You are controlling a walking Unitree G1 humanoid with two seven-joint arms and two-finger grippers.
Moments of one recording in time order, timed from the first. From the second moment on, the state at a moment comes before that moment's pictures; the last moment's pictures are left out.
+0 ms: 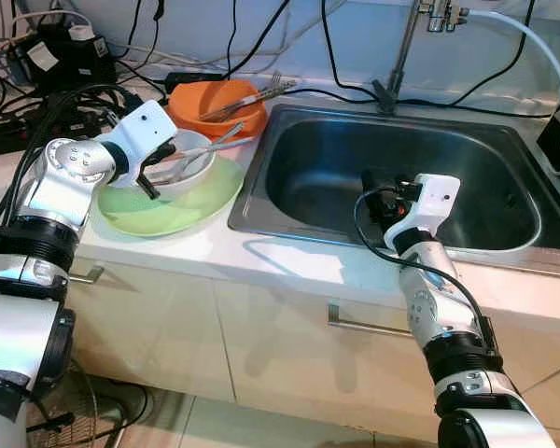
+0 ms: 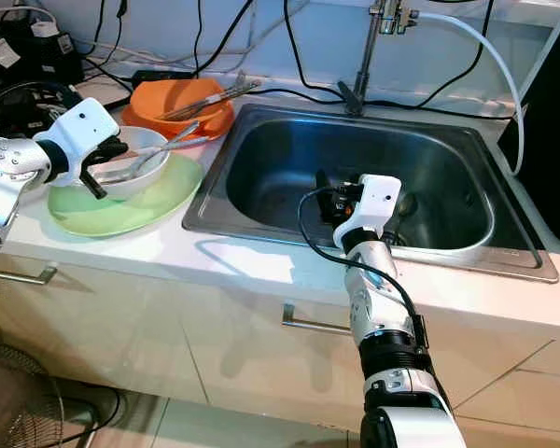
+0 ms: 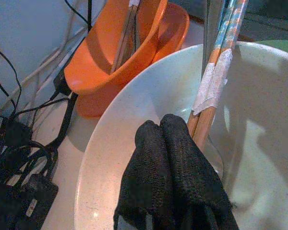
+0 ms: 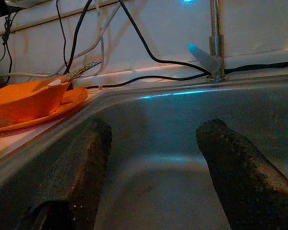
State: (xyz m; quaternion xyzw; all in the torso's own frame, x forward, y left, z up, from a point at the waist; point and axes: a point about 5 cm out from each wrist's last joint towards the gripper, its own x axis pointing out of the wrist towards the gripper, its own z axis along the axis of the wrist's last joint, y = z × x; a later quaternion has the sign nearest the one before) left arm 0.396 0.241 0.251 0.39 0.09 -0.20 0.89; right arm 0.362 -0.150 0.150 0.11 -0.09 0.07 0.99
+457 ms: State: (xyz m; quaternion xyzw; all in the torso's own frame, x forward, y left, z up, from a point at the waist) left arm 0.396 0.231 0.254 0.35 0.07 -0.23 0.91; right arm 0.362 -0.150 0.148 0.11 -0.09 0.07 0.99
